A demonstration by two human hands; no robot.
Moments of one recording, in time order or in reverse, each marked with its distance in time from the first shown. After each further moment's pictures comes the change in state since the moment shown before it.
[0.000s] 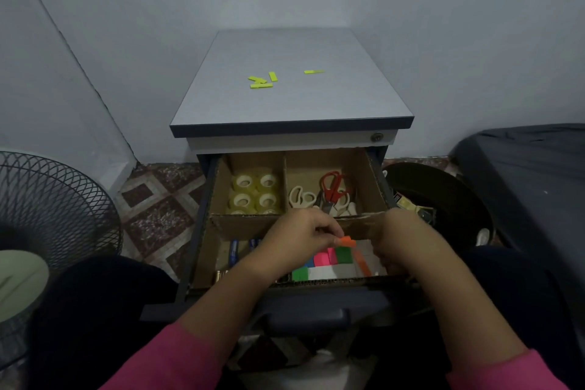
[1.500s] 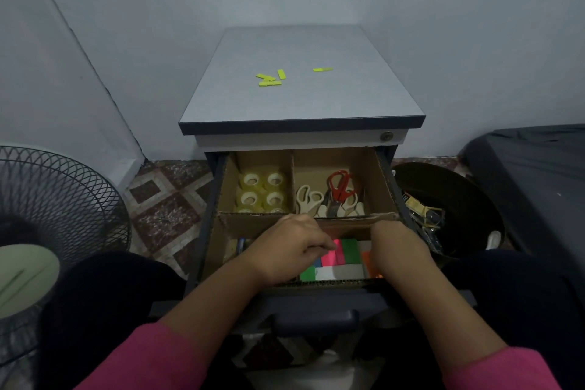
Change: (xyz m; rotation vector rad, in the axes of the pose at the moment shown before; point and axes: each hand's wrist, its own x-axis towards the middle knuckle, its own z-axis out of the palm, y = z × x) left_hand -0.015 -0.034 -0.010 0.300 -0.020 0.304; right_hand -0.005 -0.011 0.030 -0.176 0.160 -0.137
